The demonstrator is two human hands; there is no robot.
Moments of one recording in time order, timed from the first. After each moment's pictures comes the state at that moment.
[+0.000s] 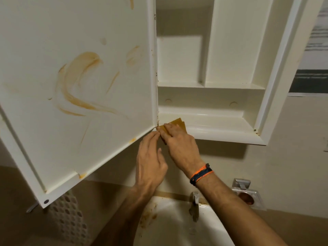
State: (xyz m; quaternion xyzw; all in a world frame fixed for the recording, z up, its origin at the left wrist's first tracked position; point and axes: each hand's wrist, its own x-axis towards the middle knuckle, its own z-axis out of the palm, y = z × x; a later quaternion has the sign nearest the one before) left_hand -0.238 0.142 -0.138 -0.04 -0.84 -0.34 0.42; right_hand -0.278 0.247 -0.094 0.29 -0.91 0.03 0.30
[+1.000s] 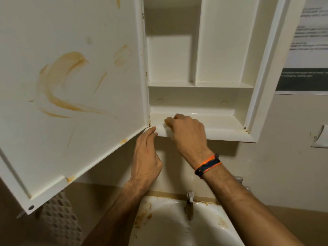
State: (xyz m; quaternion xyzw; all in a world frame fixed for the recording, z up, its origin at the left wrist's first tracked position) left_hand -0.251 0.145 -0.135 -0.04 -0.89 -0.28 0.37; right_hand -0.267 0.272 -0.049 0.17 -0.93 0.04 0.32
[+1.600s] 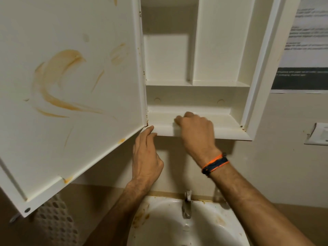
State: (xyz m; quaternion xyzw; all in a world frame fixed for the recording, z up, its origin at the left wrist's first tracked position) left_hand -0.251 0.154 -0.136 -0.03 -0.89 -0.27 0.36; right_hand -0.267 0.290 -0.048 0.11 -0.93 -0.02 0.34
